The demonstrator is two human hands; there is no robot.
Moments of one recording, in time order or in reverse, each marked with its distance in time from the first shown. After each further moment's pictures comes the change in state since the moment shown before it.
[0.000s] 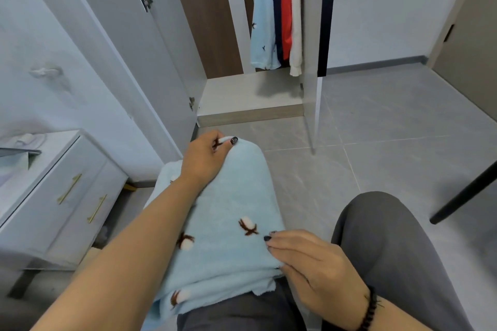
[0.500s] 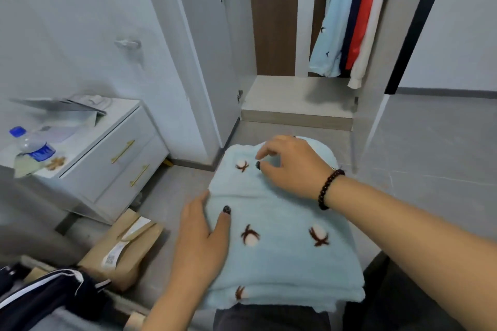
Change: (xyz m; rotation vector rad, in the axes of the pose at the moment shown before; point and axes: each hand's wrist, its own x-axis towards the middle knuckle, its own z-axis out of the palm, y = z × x) left_hand -0.176 -0.021 -0.062 -0.150 0.205 -0.448; right_hand 0.195 0.007 0.048 -0.018 -0.493 0.279
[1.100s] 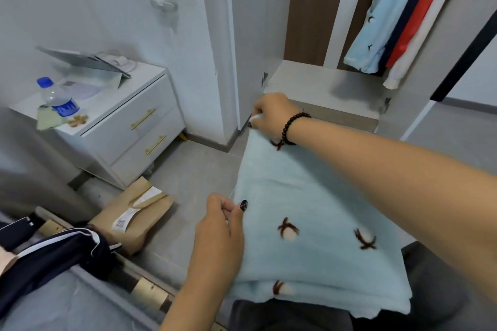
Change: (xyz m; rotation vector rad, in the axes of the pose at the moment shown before) left_hand -0.005 -0.027 -0.012 -0.088 0.027 -0.172; right_hand 0.137 -0.038 0.055 -0.275 -0.151 0.034
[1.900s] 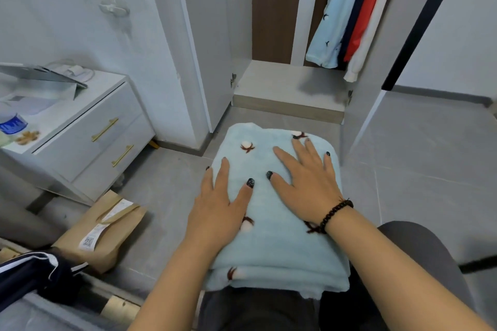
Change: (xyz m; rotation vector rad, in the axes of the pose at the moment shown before) left_hand 0.036 0.027 0.056 0.307 -0.307 0.117; right_hand -0.165 0.078 0.028 -0.025 0.017 0.284
